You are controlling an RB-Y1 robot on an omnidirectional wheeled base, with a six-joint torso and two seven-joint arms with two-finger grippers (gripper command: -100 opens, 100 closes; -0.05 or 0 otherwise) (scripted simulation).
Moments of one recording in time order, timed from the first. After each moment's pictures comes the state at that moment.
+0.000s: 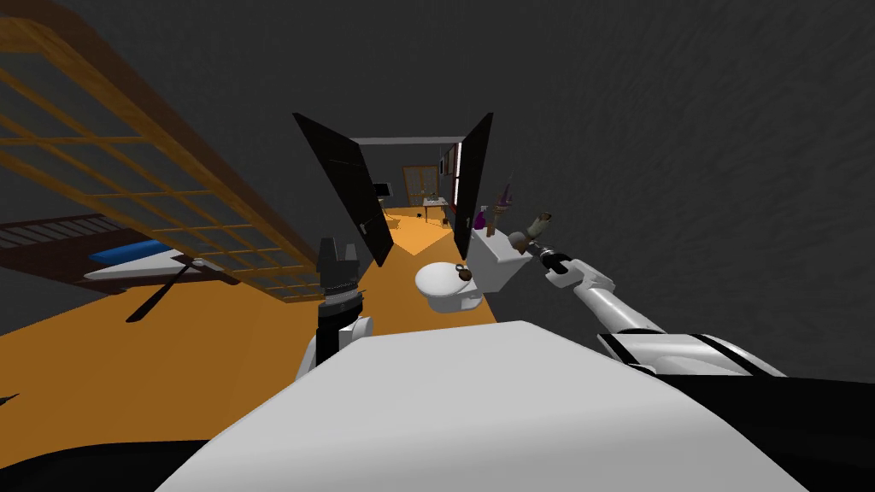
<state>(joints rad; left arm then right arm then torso) 0.49 0.05 0.07 -2.28 -0.07 -0.54 -0.03 -0.11 -0.81 -0.11 -1.09 0.36 -0.06 0.36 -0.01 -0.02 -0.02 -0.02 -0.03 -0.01</state>
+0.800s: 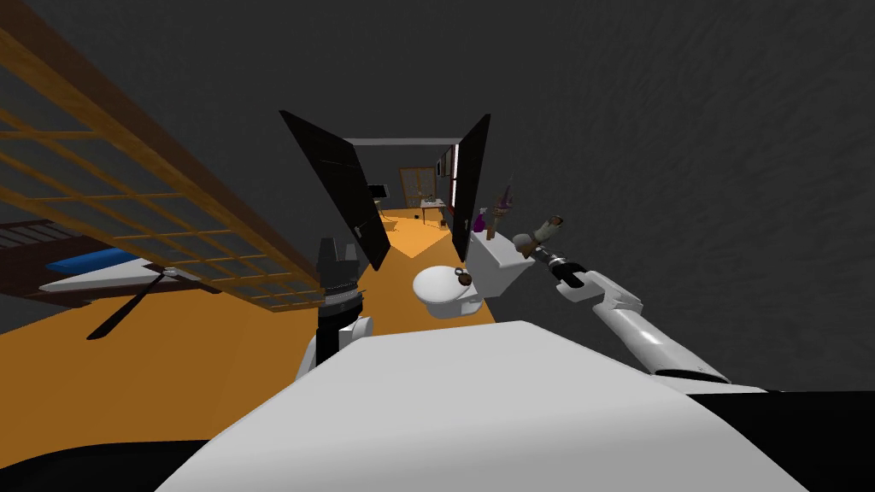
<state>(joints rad) 0.49 0.05 0.07 -2.28 -0.07 -0.54 -0.03 0.12 -0.79 -0.21 -1.34 0.36 -0.04 0.32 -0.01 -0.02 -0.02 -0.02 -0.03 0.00</state>
